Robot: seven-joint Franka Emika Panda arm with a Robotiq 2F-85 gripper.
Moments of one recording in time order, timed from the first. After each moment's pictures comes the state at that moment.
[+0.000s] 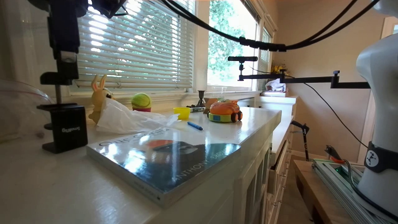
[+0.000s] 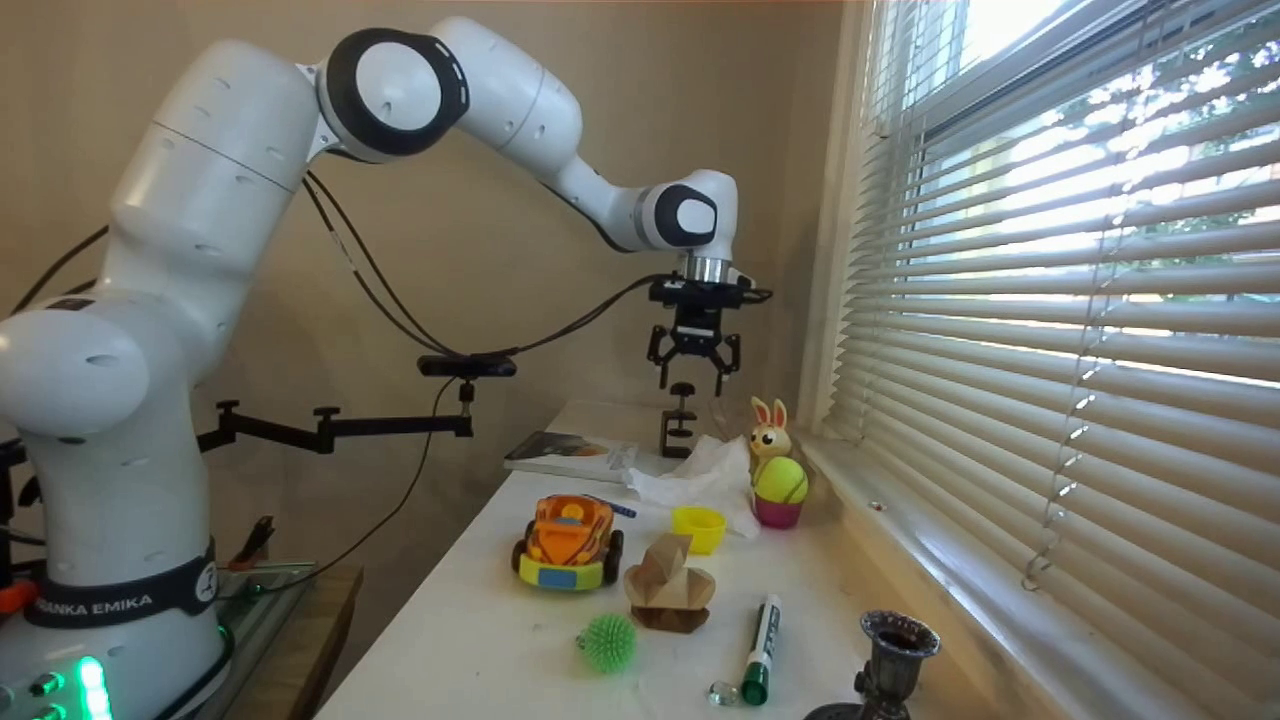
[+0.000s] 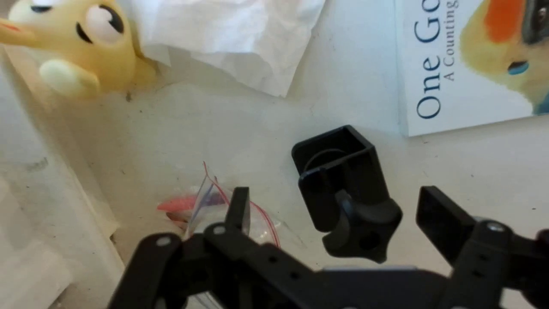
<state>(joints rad) 0.20 0.38 0.19 -1.52 -0.10 1.91 -0.61</state>
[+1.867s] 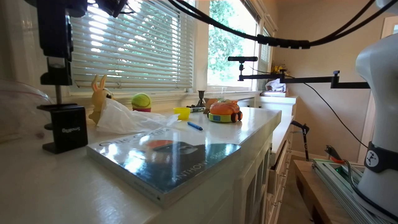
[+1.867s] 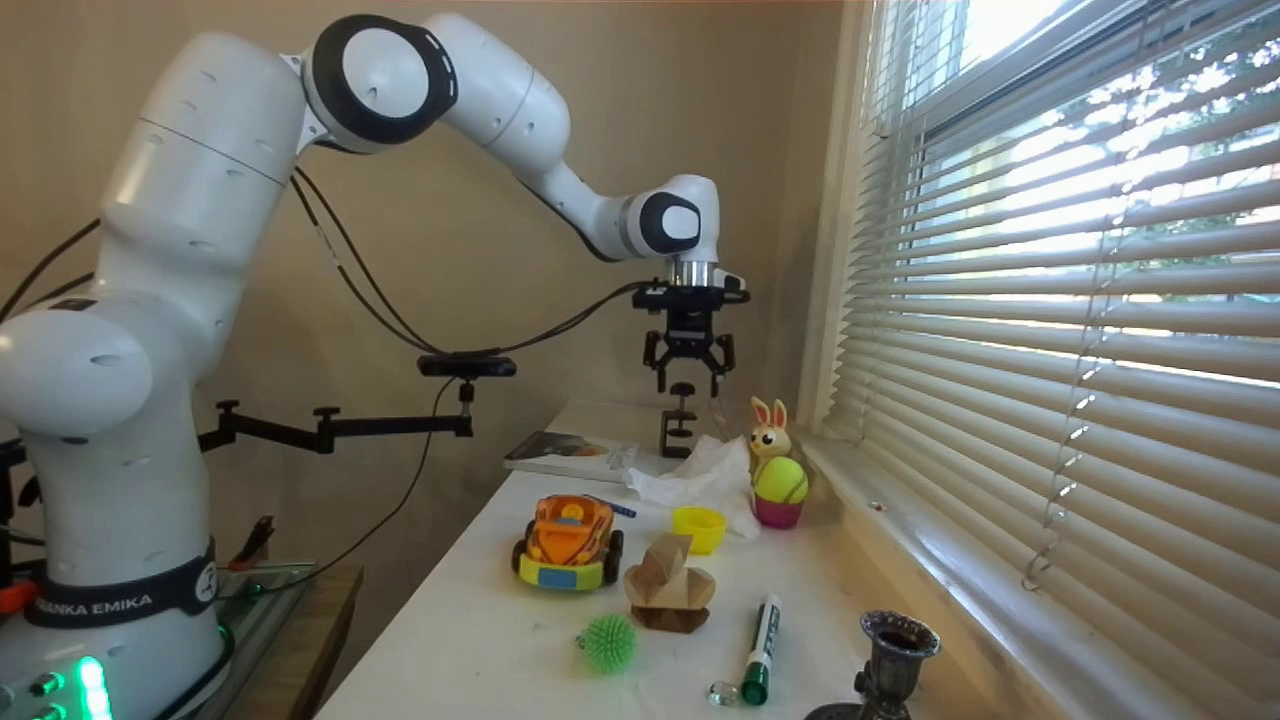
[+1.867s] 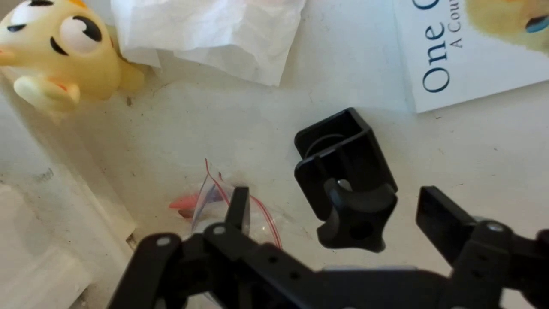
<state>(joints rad) 0.22 0.34 0.20 -1.62 -0.14 2.04 -0.44</state>
